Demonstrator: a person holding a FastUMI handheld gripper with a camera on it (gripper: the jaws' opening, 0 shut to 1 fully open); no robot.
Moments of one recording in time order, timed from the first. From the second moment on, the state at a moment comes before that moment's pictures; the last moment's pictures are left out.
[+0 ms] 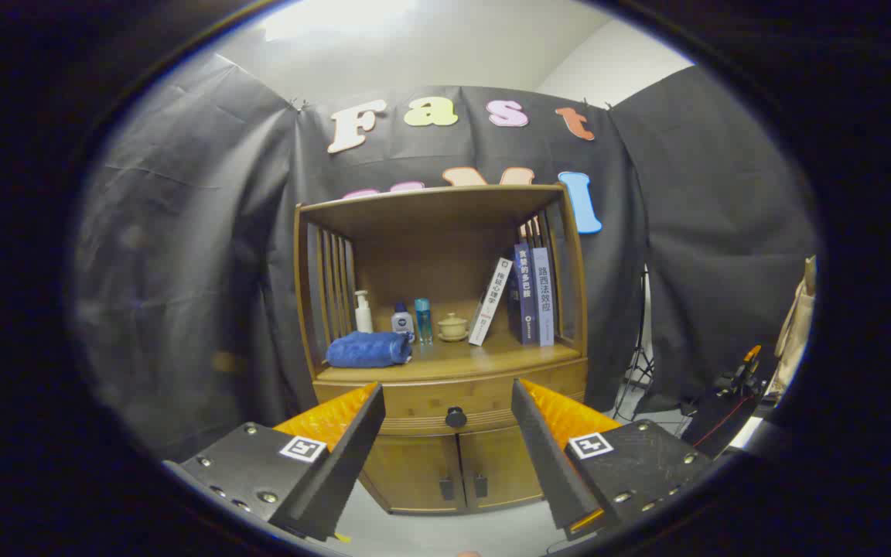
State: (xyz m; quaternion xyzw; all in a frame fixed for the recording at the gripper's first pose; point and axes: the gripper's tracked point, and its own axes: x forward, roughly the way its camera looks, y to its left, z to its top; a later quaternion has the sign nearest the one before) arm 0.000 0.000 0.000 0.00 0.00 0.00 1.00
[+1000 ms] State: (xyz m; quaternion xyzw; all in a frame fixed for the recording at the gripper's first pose) arm -0.001 0.008 -0.012 -0.01 0.01 0.01 1.00
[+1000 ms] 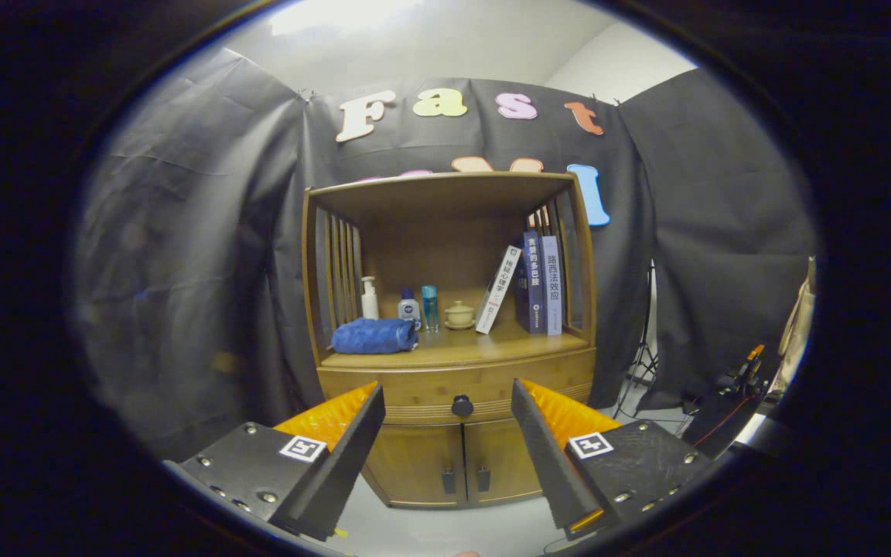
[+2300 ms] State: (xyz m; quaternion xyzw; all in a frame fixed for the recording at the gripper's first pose) arm 0.044 -0.007 -0.050 -0.02 0.00 -0.01 1.00
